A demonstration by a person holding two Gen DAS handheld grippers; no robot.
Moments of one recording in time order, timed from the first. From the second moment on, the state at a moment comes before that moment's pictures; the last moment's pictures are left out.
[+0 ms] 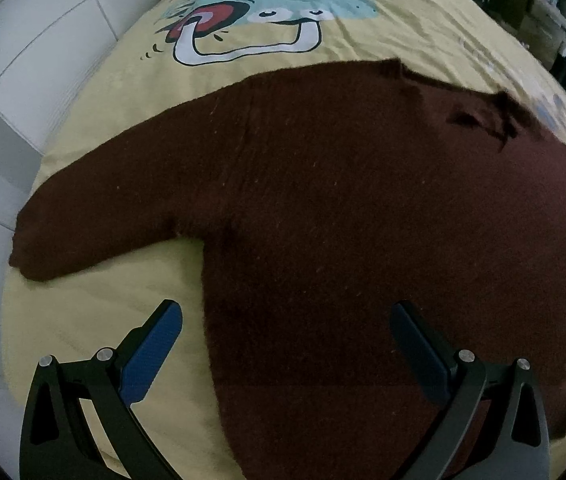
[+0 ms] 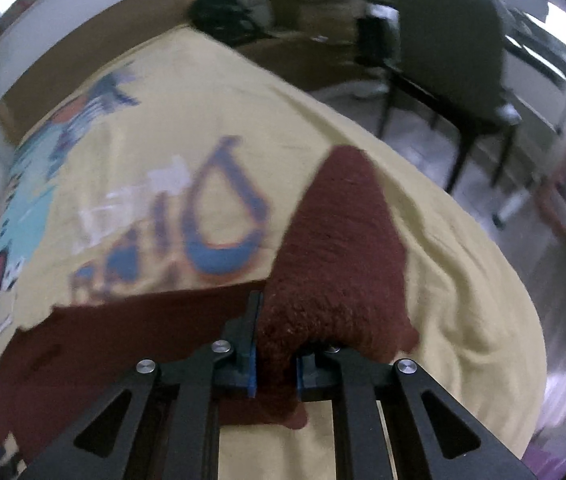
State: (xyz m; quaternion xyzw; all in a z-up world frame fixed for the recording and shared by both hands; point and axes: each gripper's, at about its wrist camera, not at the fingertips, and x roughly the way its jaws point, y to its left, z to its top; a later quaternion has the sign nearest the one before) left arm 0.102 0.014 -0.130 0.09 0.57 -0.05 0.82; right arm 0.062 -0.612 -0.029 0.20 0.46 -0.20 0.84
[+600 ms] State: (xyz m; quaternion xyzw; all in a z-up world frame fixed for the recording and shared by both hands) left arm 0.133 0.023 -0.110 0.06 0.53 -0.07 0.85; right arm 0.185 -0.353 -0.007 0.13 0.49 0.03 0.86
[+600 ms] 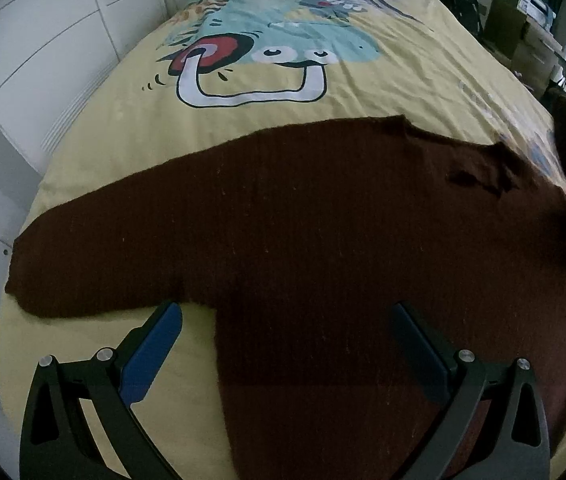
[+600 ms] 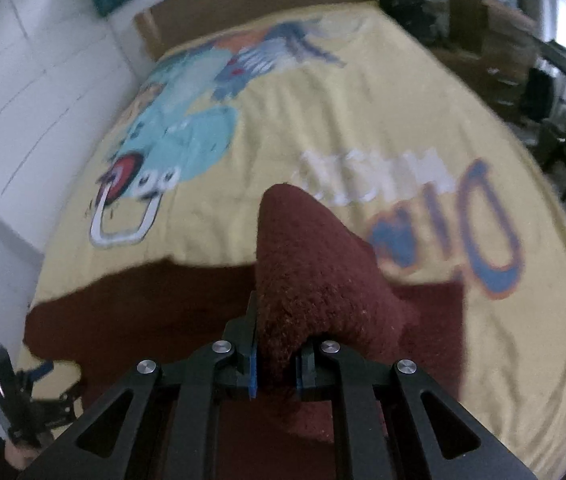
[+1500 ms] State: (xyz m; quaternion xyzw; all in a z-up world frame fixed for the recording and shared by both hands) left arm 0.128 0.032 -0.124 0.06 0.55 -0.06 0.83; right arm 0.148 -0.278 -0.149 0.01 0.64 0.02 0.77
